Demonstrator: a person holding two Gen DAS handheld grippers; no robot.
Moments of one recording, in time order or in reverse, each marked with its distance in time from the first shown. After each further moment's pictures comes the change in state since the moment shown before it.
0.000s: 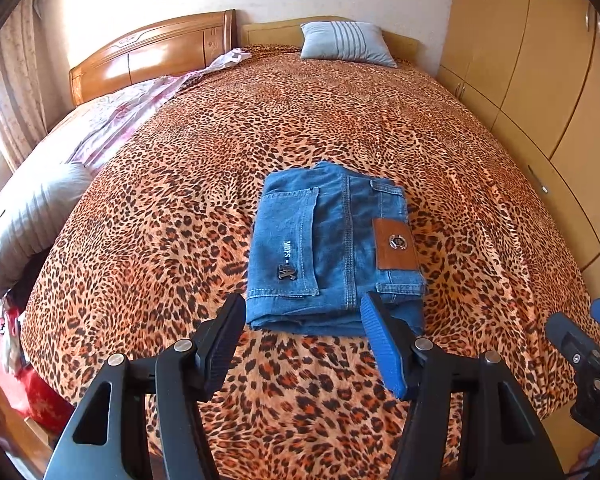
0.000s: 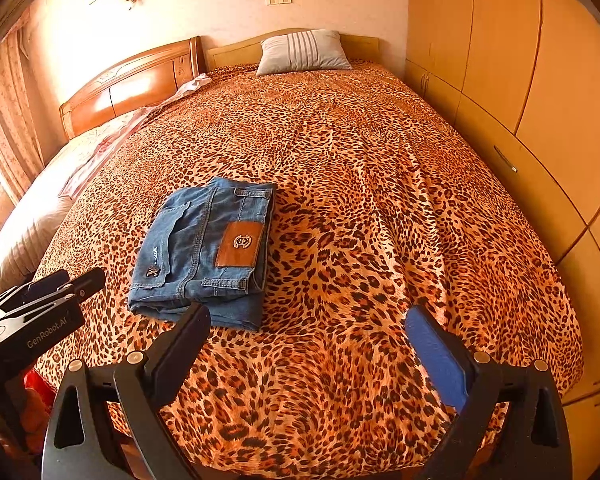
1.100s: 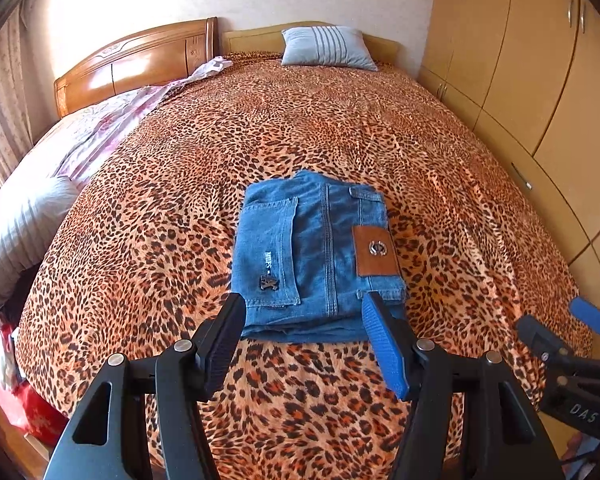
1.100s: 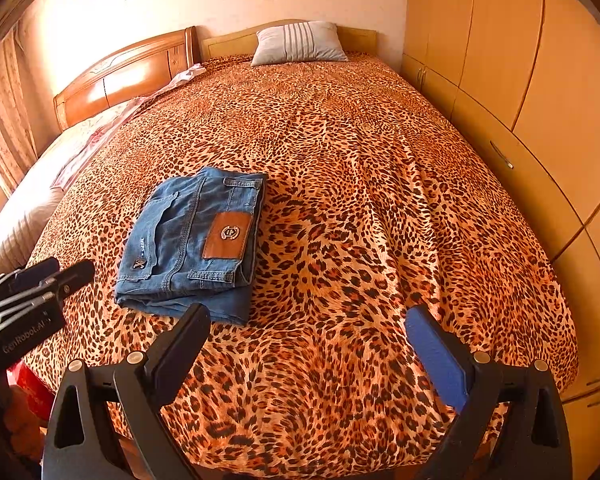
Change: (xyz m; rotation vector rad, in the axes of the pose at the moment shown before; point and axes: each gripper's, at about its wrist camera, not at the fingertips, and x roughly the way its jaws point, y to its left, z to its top) left arm -0.010 -0.002 0.006 0.018 -0.022 -0.041; right arm 0.010 -0.003 0.000 -0.008 0.033 -0.027
